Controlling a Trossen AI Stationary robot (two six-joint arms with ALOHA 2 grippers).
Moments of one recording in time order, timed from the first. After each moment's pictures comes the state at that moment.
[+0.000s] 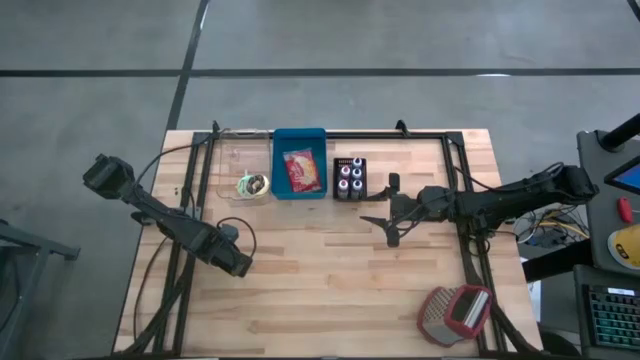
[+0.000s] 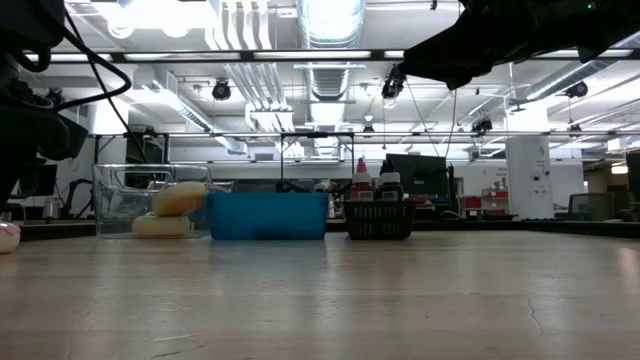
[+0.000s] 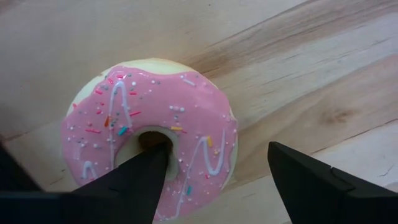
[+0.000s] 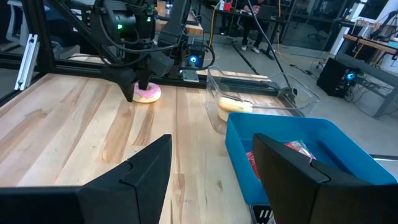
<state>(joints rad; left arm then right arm) -0.55 1.27 0.56 -0.82 0.01 -1.69 0.08 1.08 0.46 0.44 0.18 -0.09</state>
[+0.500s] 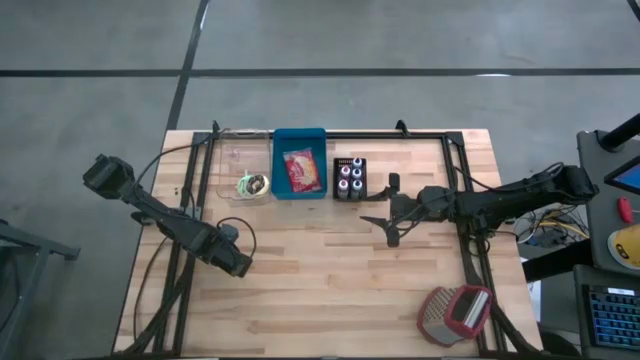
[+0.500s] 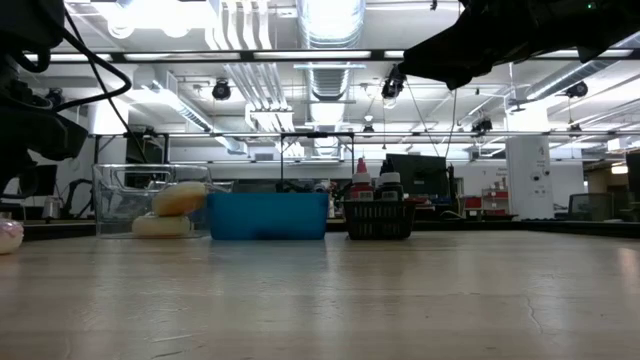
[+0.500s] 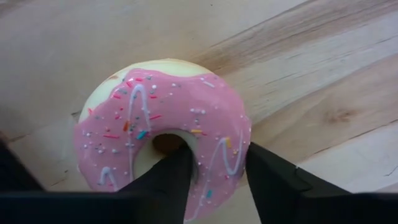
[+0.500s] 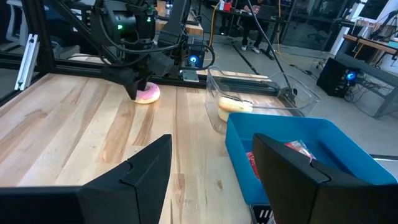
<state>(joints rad) -0.55 1.27 0.56 -0.82 0.01 -1.68 0.08 1.08 0.46 0.44 0.18 -0.09</state>
